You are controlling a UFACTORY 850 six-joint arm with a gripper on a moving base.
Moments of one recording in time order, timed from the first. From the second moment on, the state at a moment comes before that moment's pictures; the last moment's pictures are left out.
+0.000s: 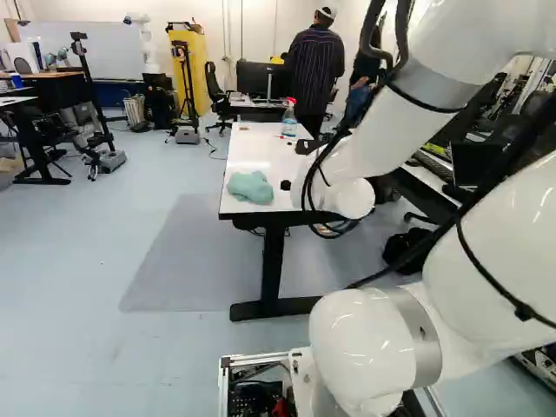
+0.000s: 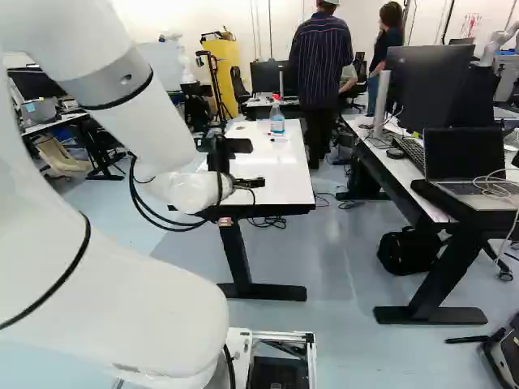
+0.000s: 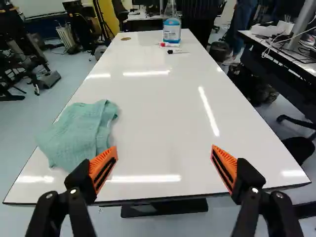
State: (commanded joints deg) arm -0.5 12.9 -13.4 2.6 37.5 0.0
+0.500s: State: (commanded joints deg) arm -0.2 14.9 -8.0 0.9 45.5 0.0
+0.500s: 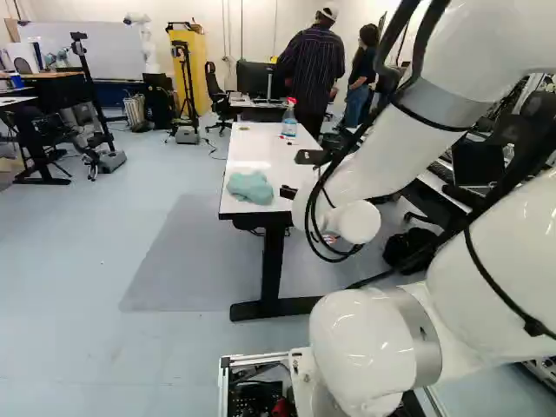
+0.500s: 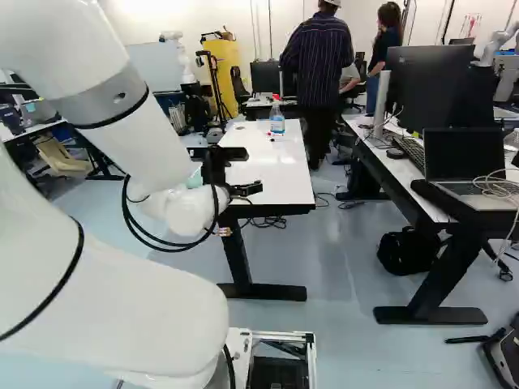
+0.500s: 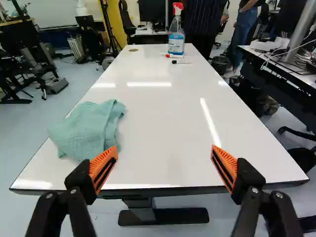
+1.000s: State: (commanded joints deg) arm 0.0 15.9 -5.3 0.1 49.5 0.0
